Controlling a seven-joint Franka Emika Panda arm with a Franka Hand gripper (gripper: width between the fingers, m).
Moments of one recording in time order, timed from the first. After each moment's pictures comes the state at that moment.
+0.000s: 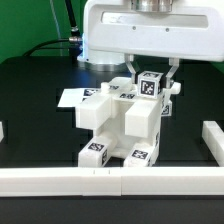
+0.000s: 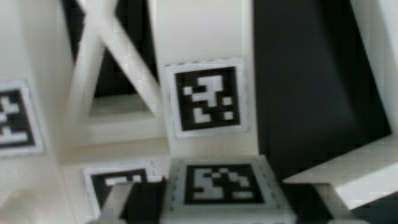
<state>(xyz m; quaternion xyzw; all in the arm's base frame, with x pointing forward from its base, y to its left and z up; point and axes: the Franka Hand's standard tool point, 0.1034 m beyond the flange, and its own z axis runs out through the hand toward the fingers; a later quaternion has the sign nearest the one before) 0.591 0.036 0.116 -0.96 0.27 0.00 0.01</state>
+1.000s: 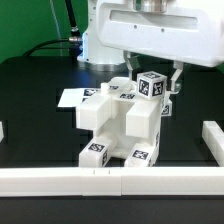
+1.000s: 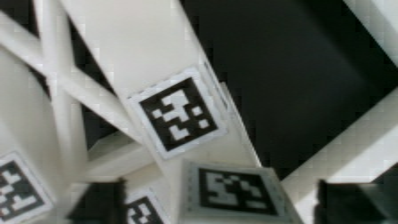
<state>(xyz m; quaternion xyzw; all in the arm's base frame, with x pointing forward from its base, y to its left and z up) 0.590 0.038 0.117 -0.93 0.38 0.01 0.00</state>
